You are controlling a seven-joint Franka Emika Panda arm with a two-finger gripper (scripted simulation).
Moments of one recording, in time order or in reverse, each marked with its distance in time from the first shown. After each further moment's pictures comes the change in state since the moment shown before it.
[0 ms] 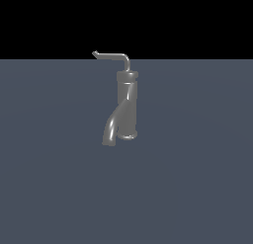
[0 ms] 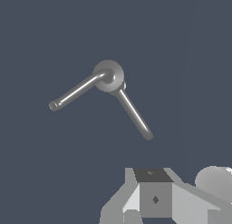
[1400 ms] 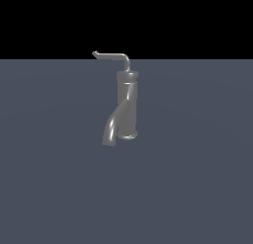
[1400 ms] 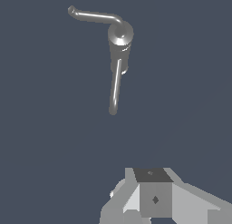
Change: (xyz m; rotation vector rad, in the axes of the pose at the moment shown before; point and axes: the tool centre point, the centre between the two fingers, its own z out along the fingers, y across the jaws) arm -0.088 0.112 -0.043 -0.090 0.081 -0.704
